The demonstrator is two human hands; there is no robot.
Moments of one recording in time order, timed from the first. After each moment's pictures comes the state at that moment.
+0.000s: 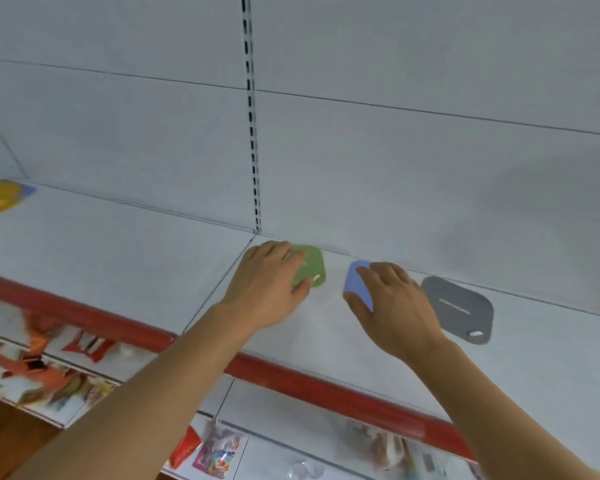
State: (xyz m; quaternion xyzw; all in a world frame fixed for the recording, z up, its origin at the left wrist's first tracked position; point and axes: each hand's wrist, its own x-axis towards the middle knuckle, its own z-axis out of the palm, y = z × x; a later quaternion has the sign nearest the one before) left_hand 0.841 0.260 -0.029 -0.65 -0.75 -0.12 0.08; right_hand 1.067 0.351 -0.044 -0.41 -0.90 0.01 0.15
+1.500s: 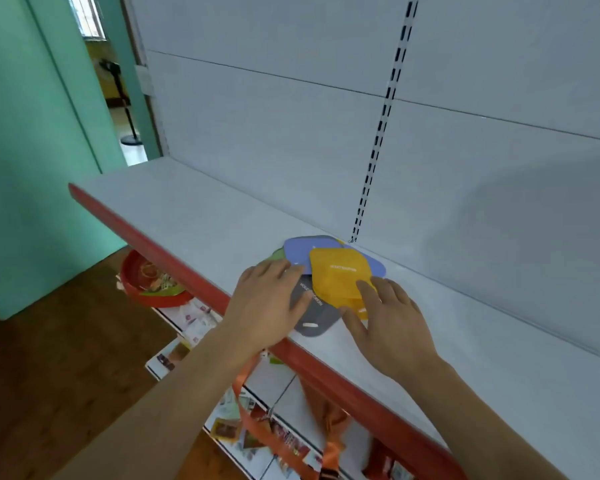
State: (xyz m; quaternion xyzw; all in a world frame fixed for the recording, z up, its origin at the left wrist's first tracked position) left_hand 0.098 -0.037 -0.057 -0.48 -0.86 -0.13 0.09; right_hand 0.269 0.124 -0.067 -0.26 -0.96 0.02 0.12
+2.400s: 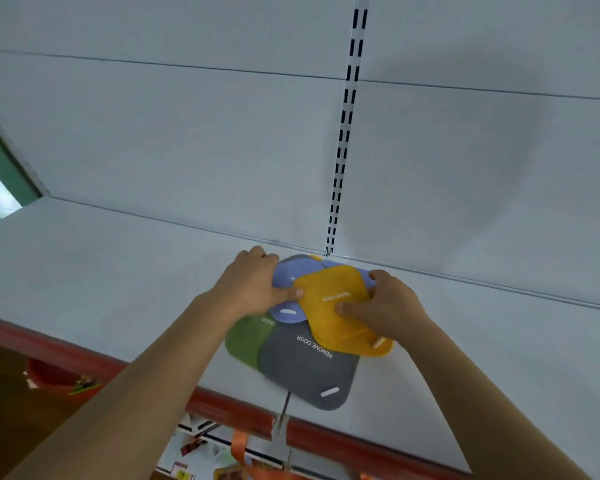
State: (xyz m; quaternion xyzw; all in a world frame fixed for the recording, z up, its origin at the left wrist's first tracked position) left_hand -0.053 0.082 -0.052 -0.58 -0.80 -0.09 -0.12; right_hand 0.179 0.167 -0.049 -0.57 -0.76 0.30 0.04
